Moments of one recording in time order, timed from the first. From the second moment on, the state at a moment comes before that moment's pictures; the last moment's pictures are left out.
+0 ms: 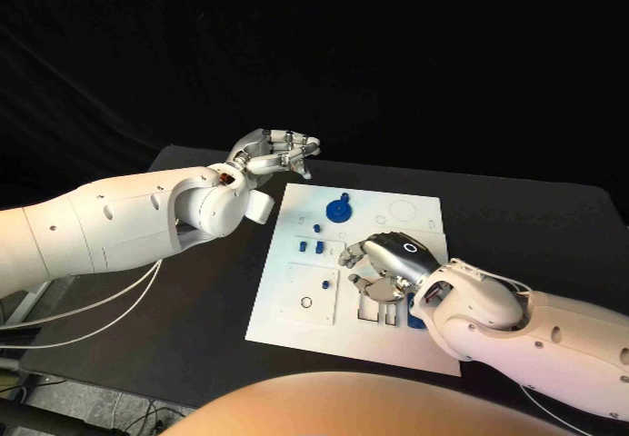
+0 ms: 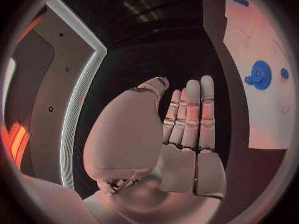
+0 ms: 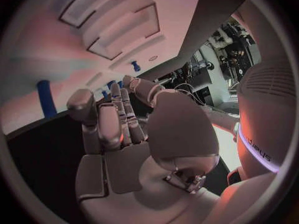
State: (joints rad) left arm 1.16 -0.89 -0.04 1.48 -0.06 -0.24 0.39; left_hand 1.50 -0.20 0.34 0.26 0.37 0.84 0.21 0.32 0.21 0.84 0.15 0.46 0.10 0.99 0.07 1.09 0.40 0.17 0.88 0.17 0.85 0.55; right arm 1.02 -0.73 -0.14 1.71 -1.69 -0.47 -0.14; right_hand 1.22 -0.19 0.66 -0.14 0.15 0.96 0.17 0.19 0.39 1.11 0.11 0.08 0.13 1.45 0.03 1.32 0.98 0.12 1.24 0.13 1.10 1.18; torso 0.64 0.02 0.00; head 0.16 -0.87
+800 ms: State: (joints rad) left arm 1.16 -0.89 -0.04 1.48 -0.06 -0.23 0.39; left_hand 1.50 -0.20 0.34 0.26 0.37 0.84 0.21 0.33 0.21 0.84 0.15 0.46 0.10 0.99 0.07 1.09 0.40 0.17 0.88 0.17 0.85 0.56; right arm 1.14 -0.86 -0.13 1.67 -1.56 -0.26 -0.12; right_hand 1.20 -0.22 0.54 -0.10 0.17 0.91 0.18 0.16 0.38 1.02 0.12 0.12 0.10 1.44 0.03 1.34 0.98 0.12 1.25 0.13 1.09 1.18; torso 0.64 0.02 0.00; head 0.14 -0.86
